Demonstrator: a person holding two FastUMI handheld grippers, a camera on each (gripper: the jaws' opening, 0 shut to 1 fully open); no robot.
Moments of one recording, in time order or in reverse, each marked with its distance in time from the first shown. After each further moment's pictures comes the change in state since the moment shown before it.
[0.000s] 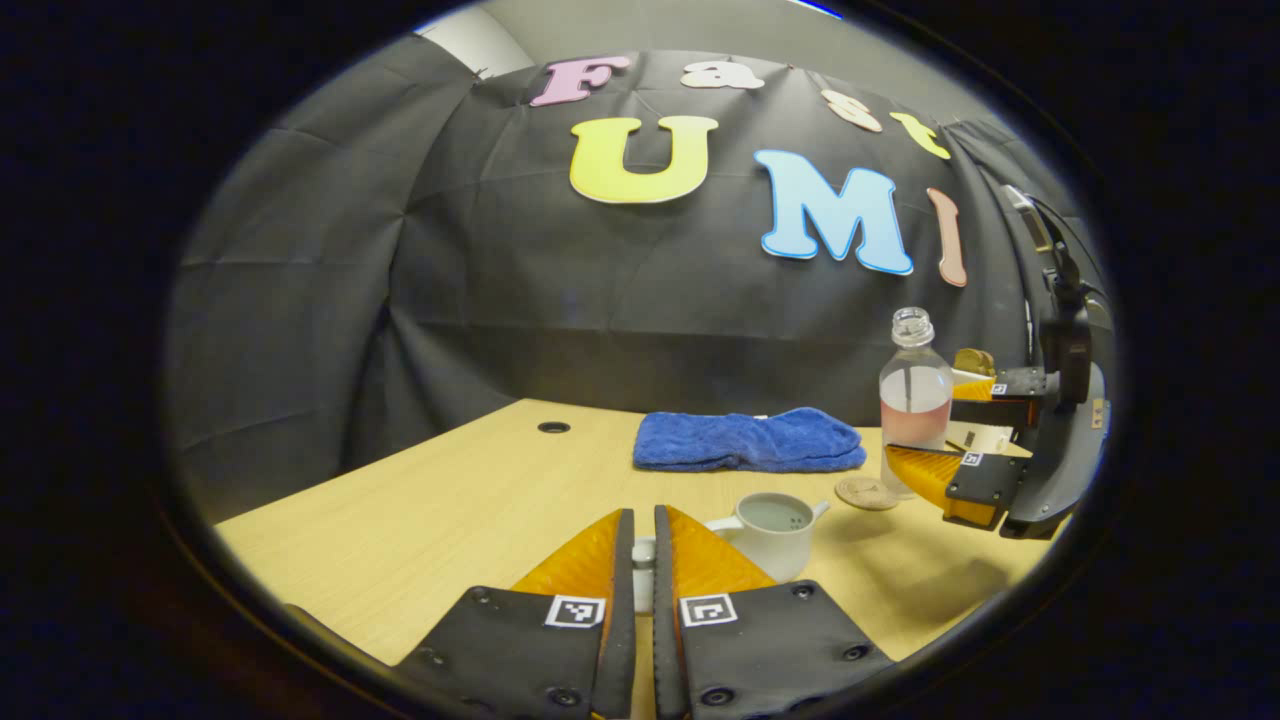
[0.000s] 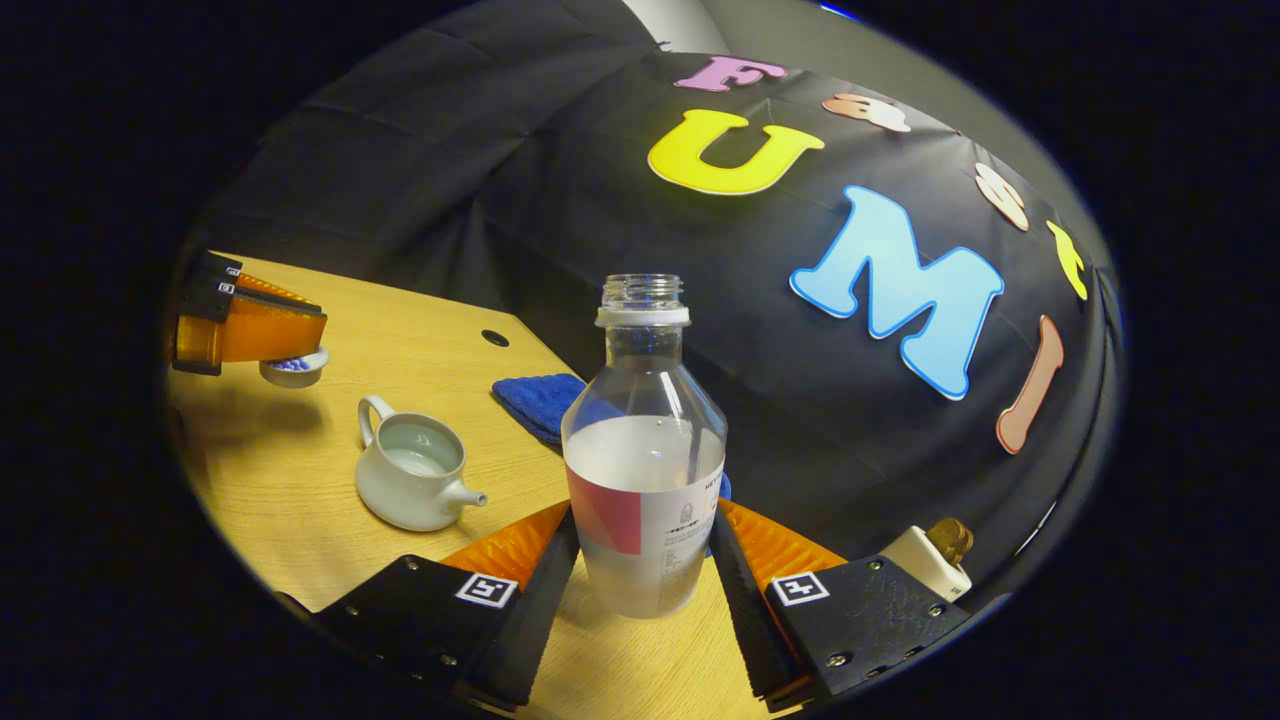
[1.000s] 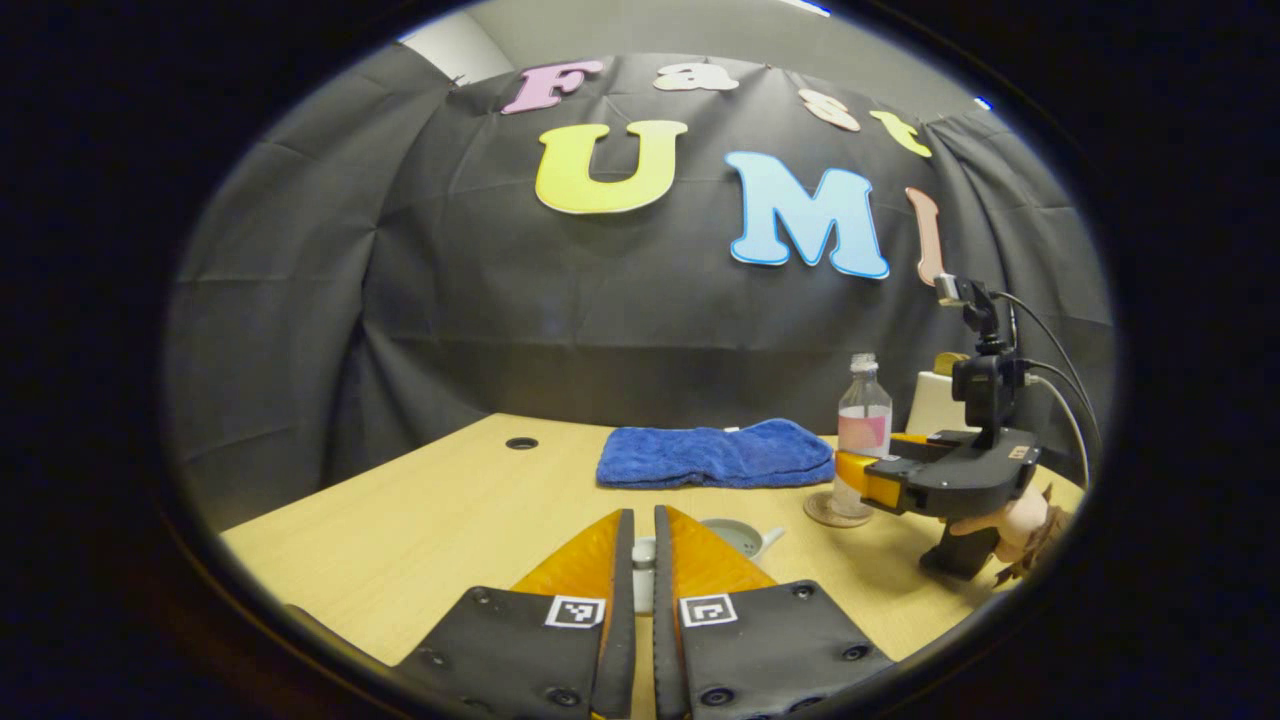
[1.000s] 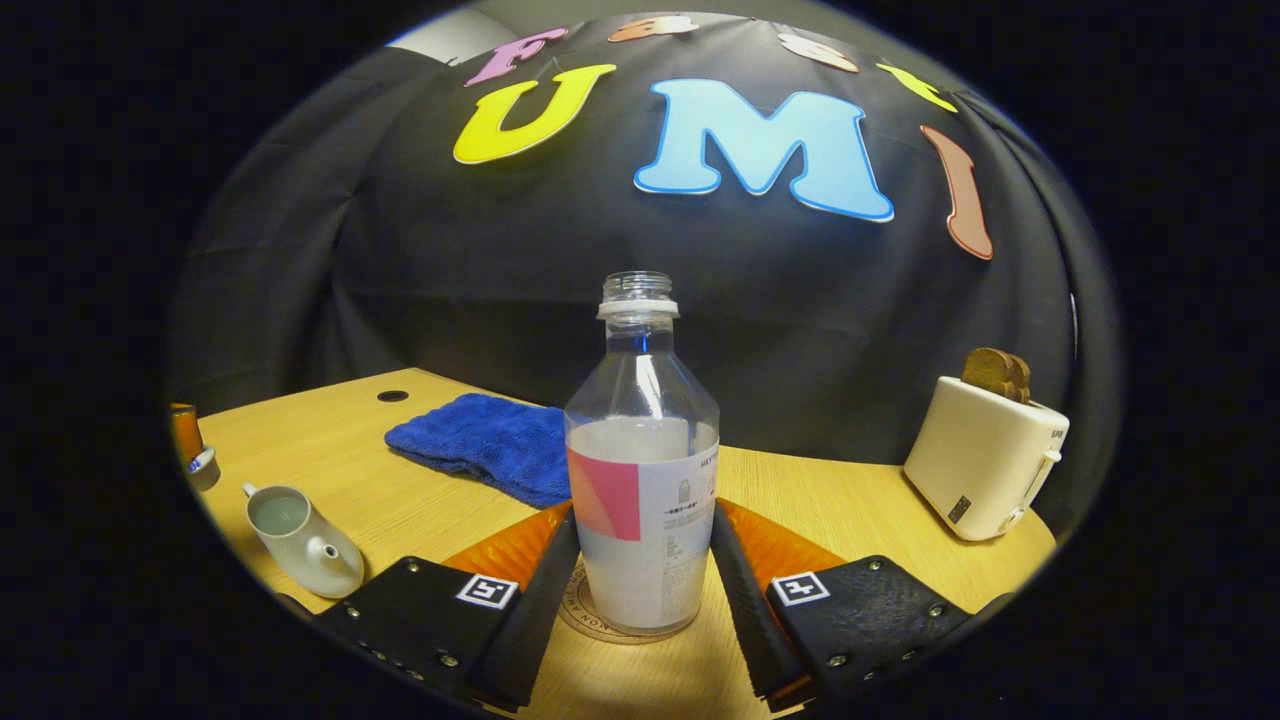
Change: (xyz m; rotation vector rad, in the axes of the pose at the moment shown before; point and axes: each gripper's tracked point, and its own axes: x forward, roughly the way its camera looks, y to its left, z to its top) left arm 0.009 -0.036 0.017 0.022 -0.009 -0.042; right arm 0.069 -0.045 -0.065 0.493 0.067 -0.112
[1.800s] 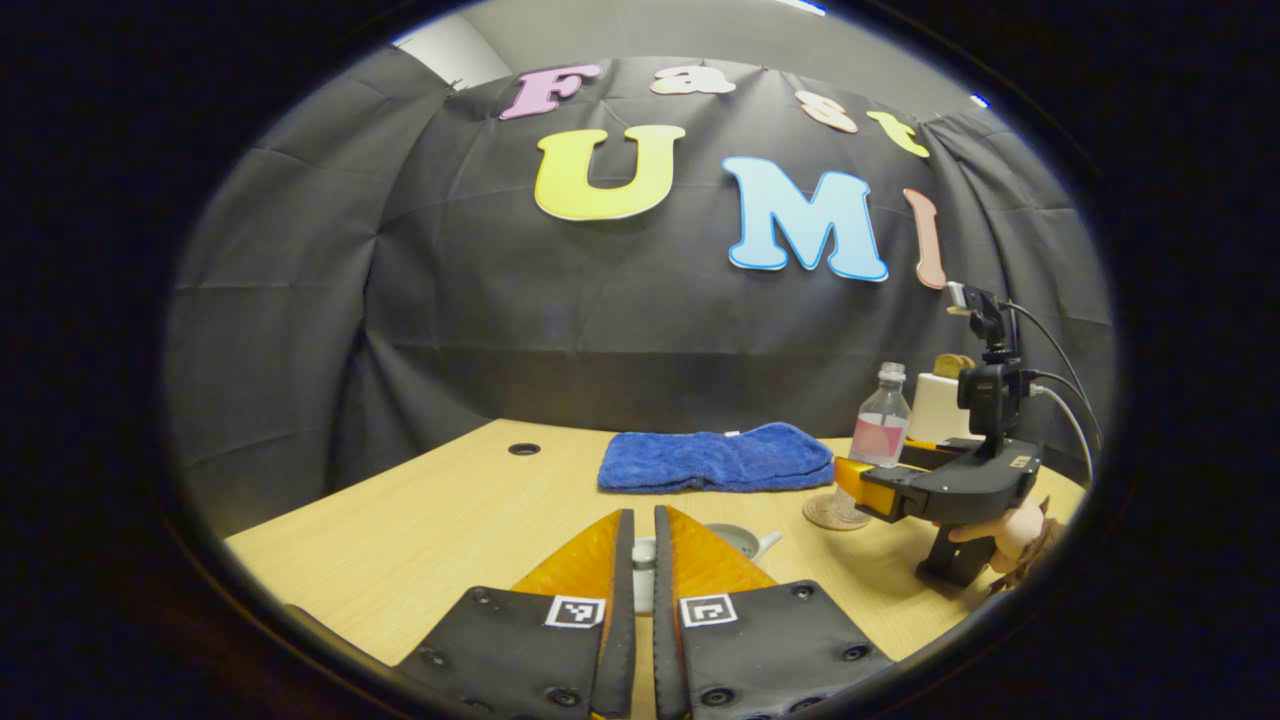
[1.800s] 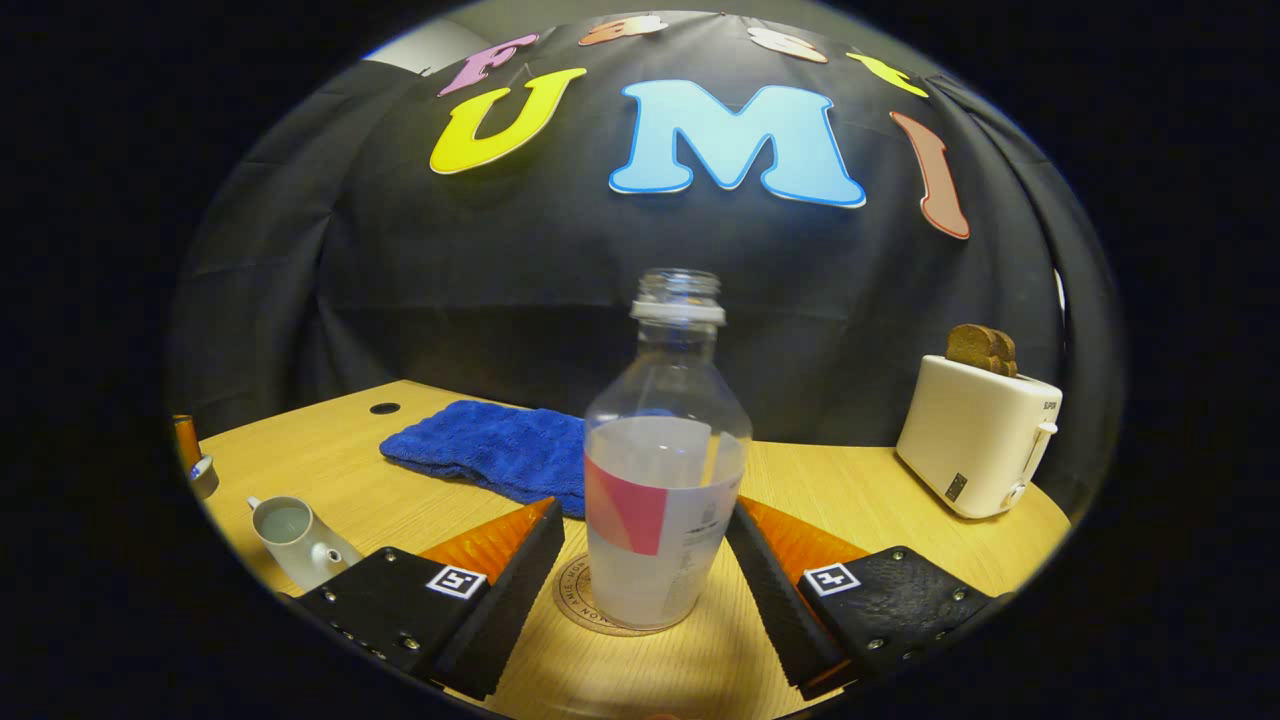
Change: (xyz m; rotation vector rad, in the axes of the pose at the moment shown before) left arm -0.004 -0.003 0.010 0.013 -0.014 -0.001; right arm -0.011 -0.009 0.003 0.038 -0.024 -0.039
